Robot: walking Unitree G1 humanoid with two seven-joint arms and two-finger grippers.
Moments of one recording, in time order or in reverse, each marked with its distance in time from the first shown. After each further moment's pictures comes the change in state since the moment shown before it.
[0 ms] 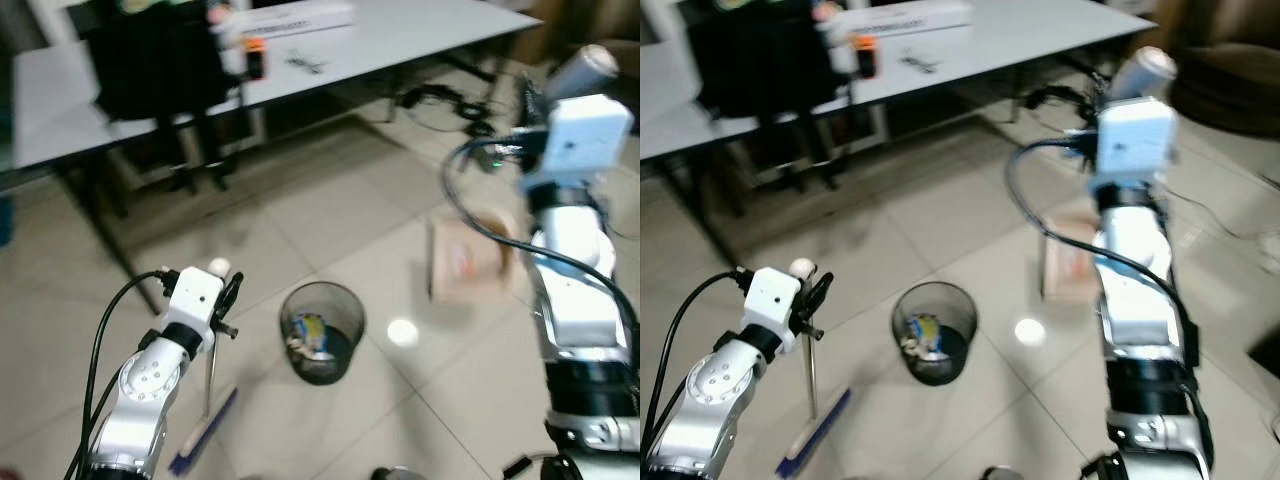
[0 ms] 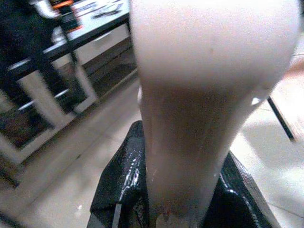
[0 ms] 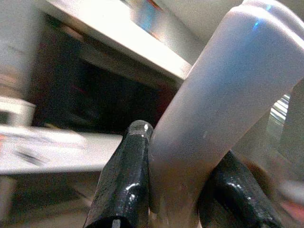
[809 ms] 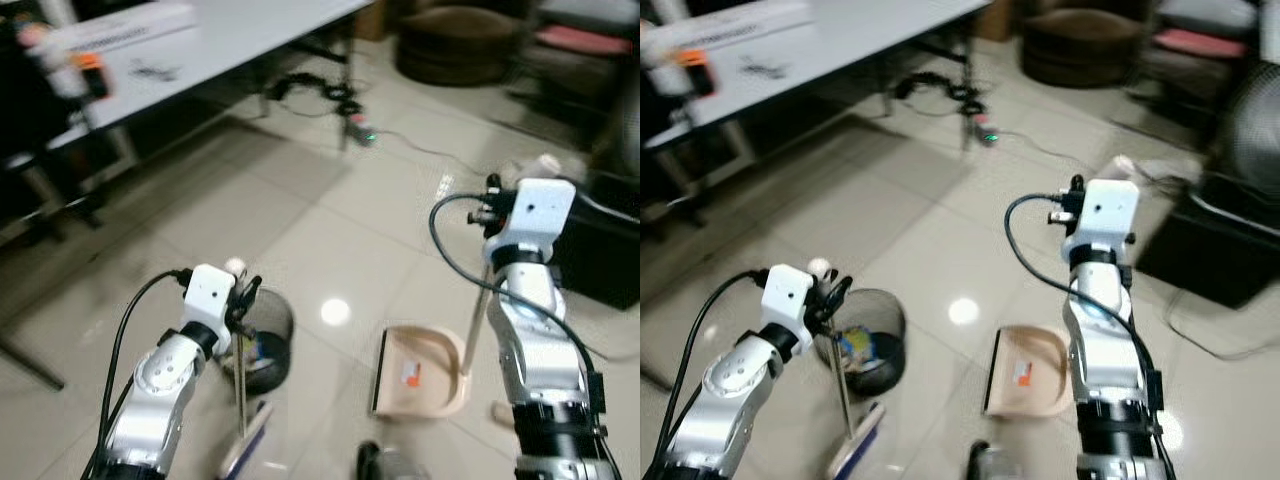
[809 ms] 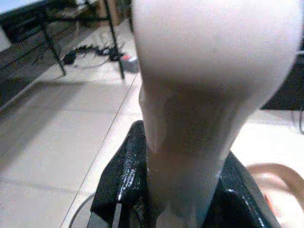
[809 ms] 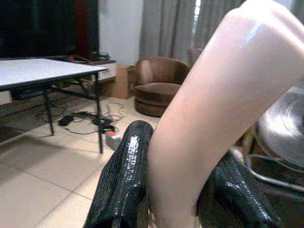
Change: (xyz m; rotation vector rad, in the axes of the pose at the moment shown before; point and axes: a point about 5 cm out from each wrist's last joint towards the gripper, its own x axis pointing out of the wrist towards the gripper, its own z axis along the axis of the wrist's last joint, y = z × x) left arm 0.008 -0.019 0.003 -0.156 0.019 -0.076; right arm -0.049 0.033 -0.054 0.146 0.339 0.017
